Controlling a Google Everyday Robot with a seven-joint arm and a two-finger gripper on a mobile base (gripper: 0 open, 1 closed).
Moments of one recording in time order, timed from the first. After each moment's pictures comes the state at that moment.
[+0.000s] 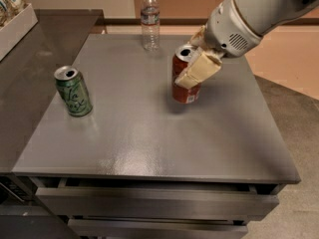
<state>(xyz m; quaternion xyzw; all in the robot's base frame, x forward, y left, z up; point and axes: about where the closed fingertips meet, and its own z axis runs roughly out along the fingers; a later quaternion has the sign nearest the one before) 0.517 -0.064 0.969 -0.63 0.70 0.14 0.30</state>
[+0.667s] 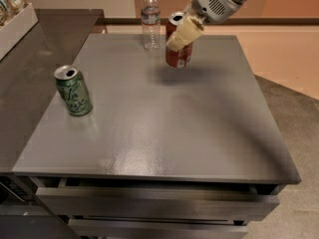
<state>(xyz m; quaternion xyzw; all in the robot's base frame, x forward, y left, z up) 0.614 -0.054 0.998 -0.58 0.73 0.11 0.34</state>
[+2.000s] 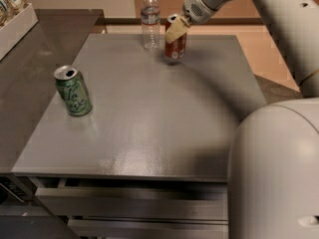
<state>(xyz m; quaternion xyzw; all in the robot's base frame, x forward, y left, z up) 0.758 -0.061 0.941 -0.49 0.79 0.10 0.34</state>
